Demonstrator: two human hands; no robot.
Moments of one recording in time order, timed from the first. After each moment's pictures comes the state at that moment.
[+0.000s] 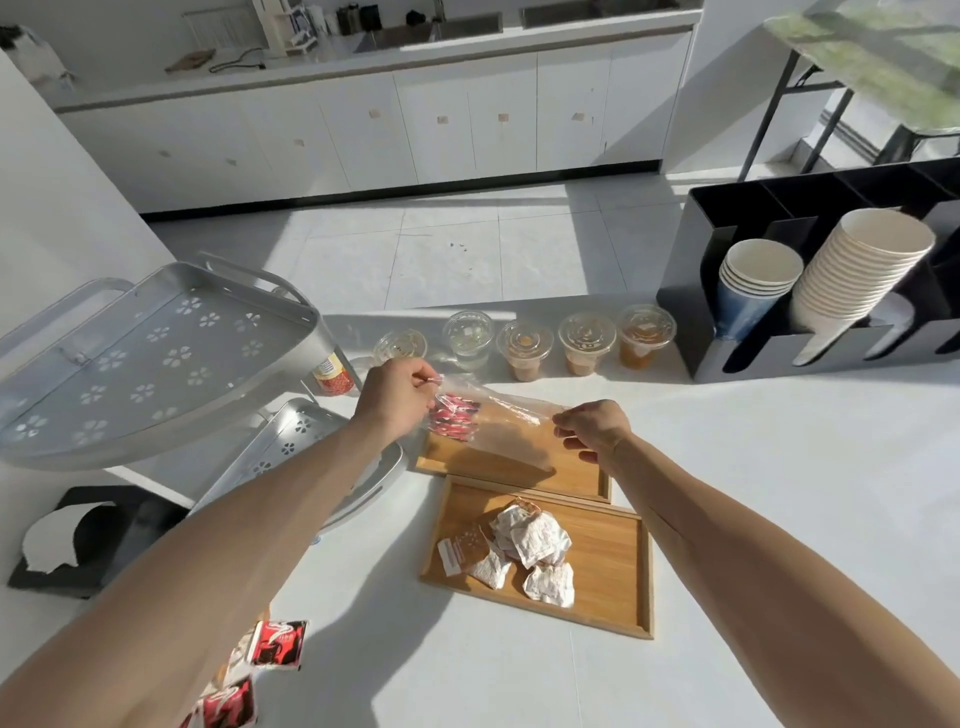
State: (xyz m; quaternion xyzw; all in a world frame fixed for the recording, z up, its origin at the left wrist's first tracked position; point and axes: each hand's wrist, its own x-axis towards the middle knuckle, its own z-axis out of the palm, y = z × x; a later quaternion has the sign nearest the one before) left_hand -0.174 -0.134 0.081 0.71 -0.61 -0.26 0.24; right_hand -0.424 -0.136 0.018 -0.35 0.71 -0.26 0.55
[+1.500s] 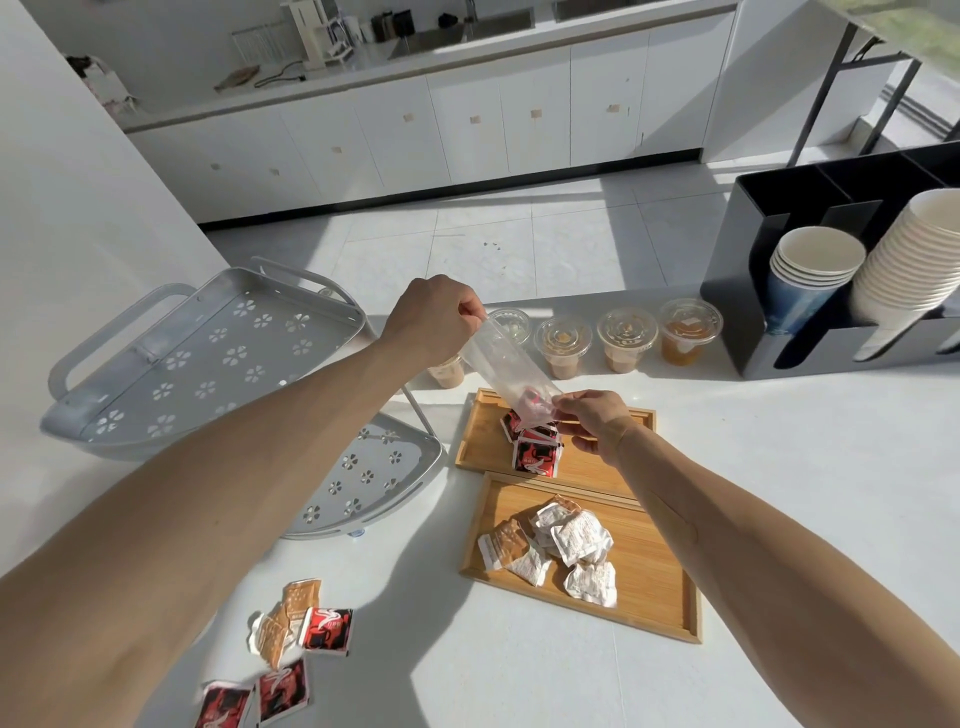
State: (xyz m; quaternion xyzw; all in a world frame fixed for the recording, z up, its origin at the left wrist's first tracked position) left_hand -0.194 -0.155 0.180 0.67 -0.72 -0.12 0.15; right_hand -0.382 -0.143 0.025 -0.30 0.64 -0.31 0.64
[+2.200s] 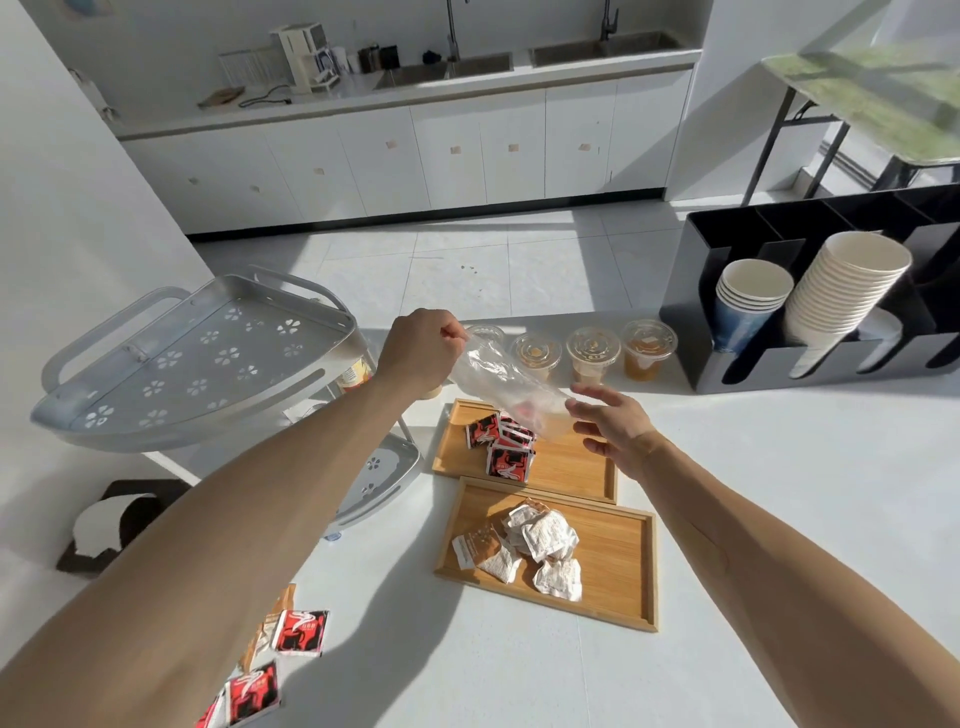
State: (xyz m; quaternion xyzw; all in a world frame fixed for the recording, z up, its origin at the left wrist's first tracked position) left_hand -0.203 -0.131 0.165 0.69 -0.67 -0.17 0.22; right_hand -0.437 -0.111 0.053 -0.34 0.60 -0.38 0.62
